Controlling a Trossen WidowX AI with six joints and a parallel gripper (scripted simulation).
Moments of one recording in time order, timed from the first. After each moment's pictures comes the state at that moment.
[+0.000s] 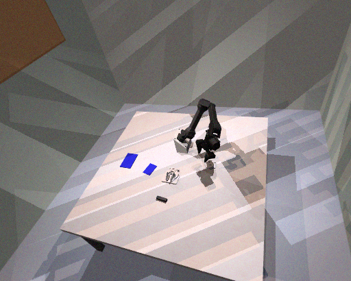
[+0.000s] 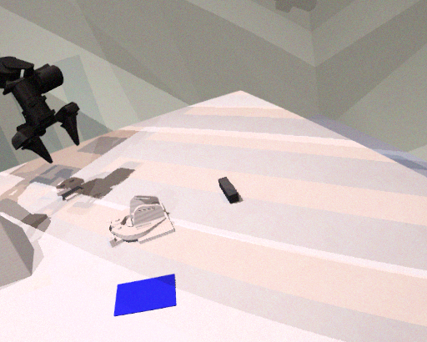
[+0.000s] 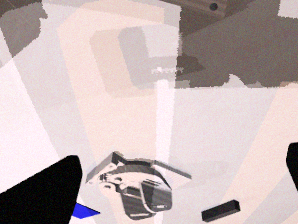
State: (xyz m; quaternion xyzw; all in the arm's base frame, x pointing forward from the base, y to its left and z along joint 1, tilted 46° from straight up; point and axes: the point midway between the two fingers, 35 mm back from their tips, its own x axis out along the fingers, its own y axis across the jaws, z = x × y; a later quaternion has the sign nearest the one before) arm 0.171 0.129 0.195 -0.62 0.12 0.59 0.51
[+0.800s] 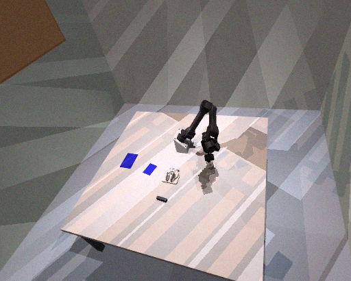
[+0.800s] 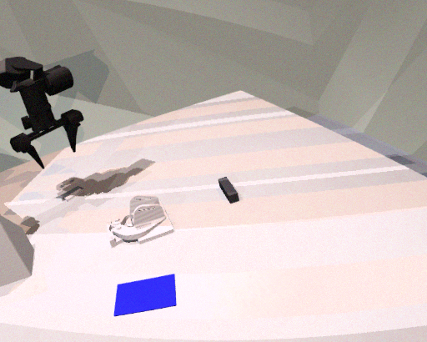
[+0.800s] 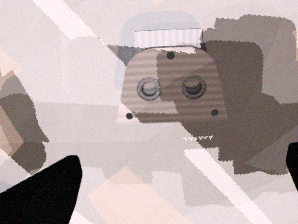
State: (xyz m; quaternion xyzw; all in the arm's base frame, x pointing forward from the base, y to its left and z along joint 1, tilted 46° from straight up) arm 0.153 0.162 0.200 -0.40 0.13 0.68 0.60
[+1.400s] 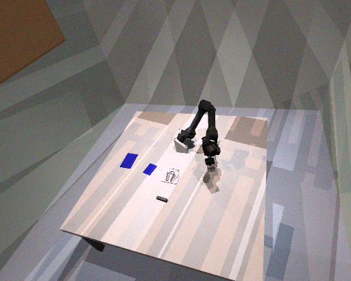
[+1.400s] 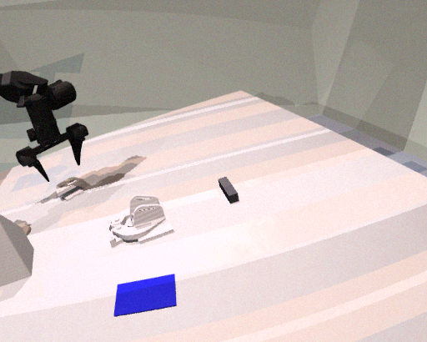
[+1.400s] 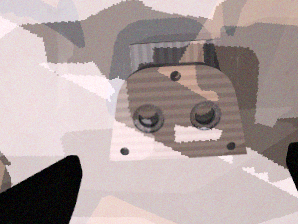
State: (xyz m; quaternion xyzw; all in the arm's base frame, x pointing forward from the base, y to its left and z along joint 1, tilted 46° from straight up) arm 0.152 0.191 0.176 -0.38 0.13 0.69 0.60
